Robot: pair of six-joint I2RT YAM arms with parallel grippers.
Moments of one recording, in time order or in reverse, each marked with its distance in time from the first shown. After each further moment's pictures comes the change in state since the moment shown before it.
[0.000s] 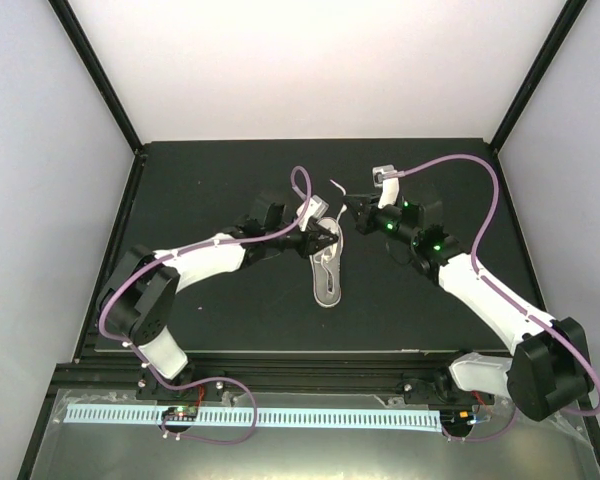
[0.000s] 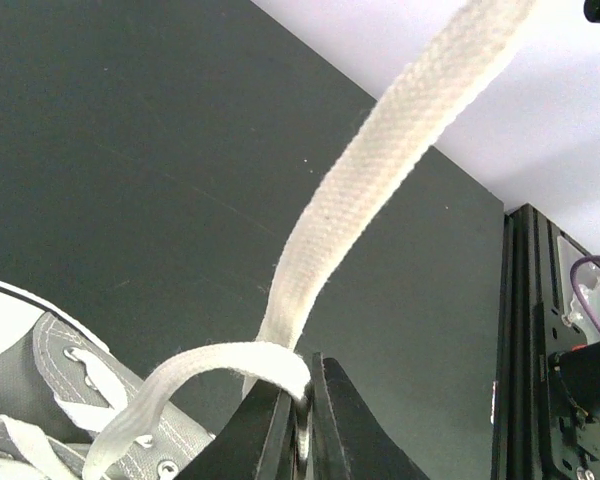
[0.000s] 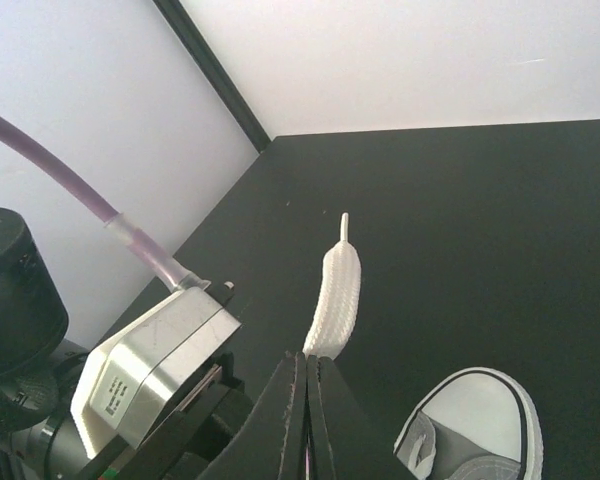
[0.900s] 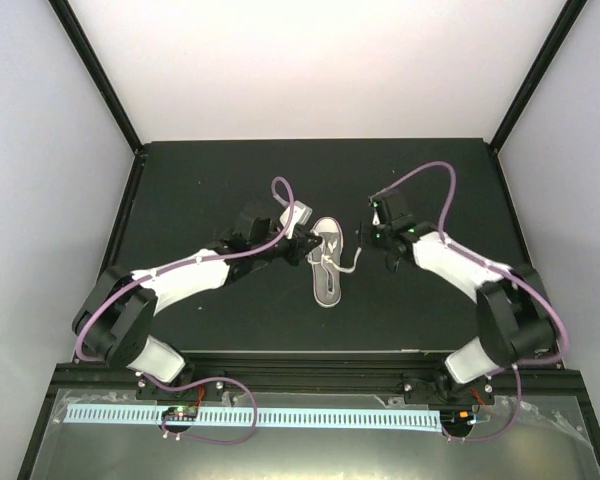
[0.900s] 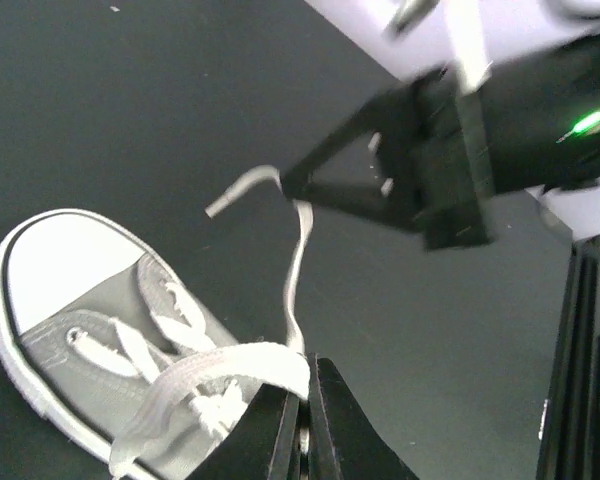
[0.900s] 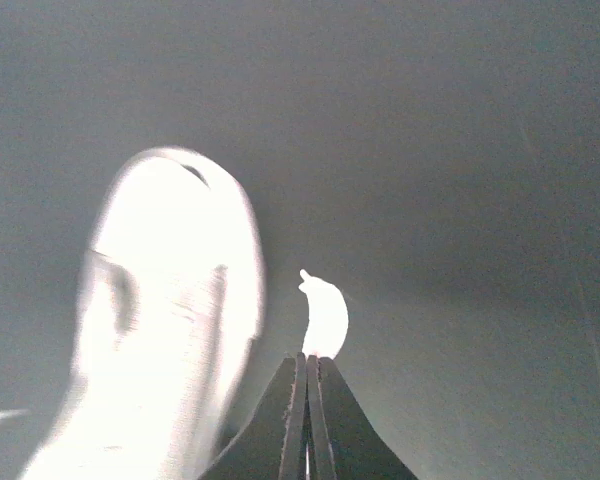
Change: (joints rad) left arm 0.000 -0.175 -0.173 0.026 -0.199 -0.051; right arm -0.002 0.345 0.078 -0.420 0.393 0.013
